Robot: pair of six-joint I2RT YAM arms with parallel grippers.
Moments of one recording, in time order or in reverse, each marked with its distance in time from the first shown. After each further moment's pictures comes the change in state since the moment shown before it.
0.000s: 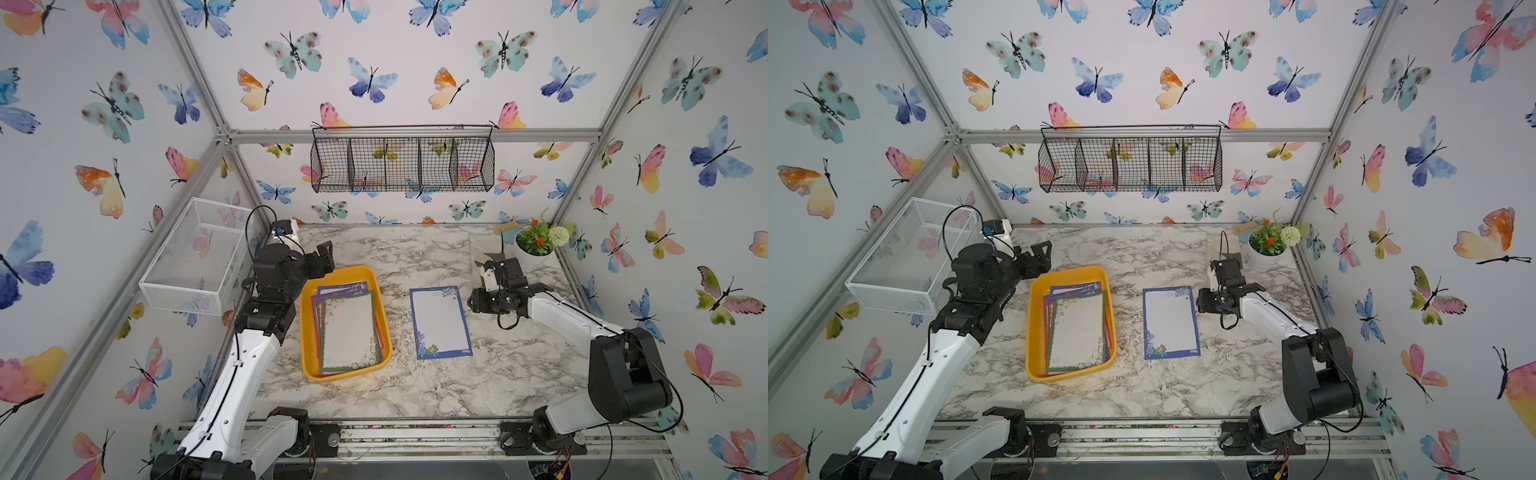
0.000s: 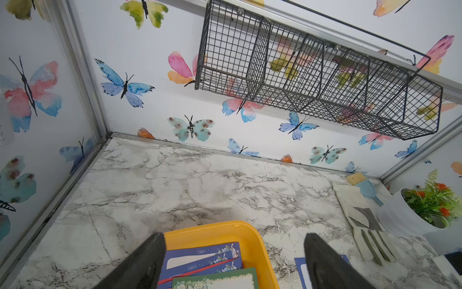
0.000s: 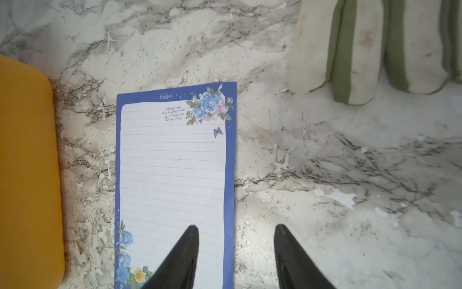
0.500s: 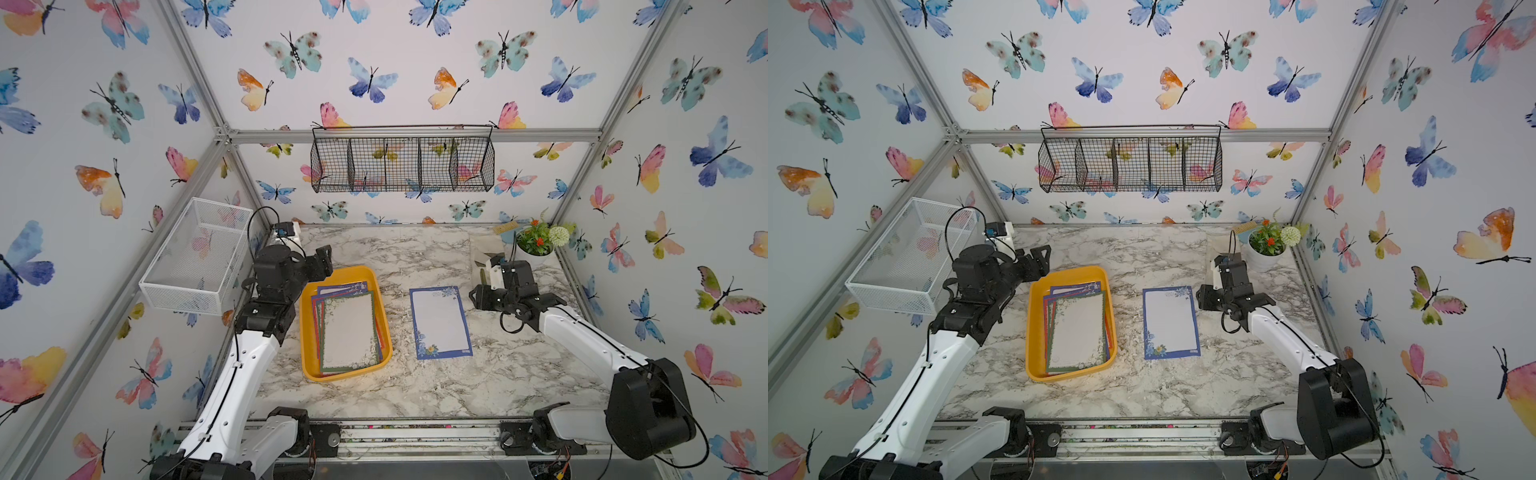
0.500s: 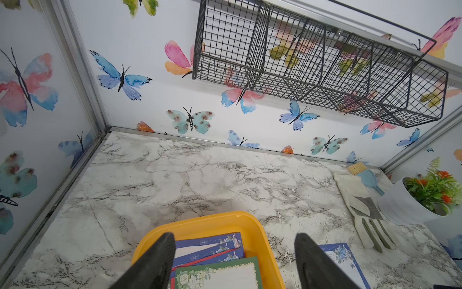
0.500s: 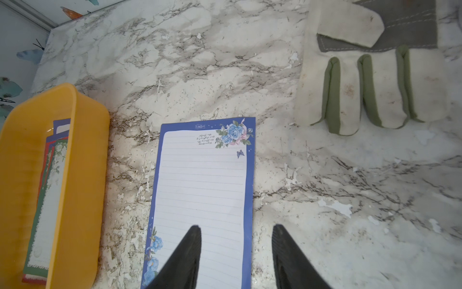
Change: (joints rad) left arm 0.000 -0.013 -0.002 -0.039 -0.006 0.019; right arm 0.029 -0.157 -0.080 0.112 -0.002 0.042
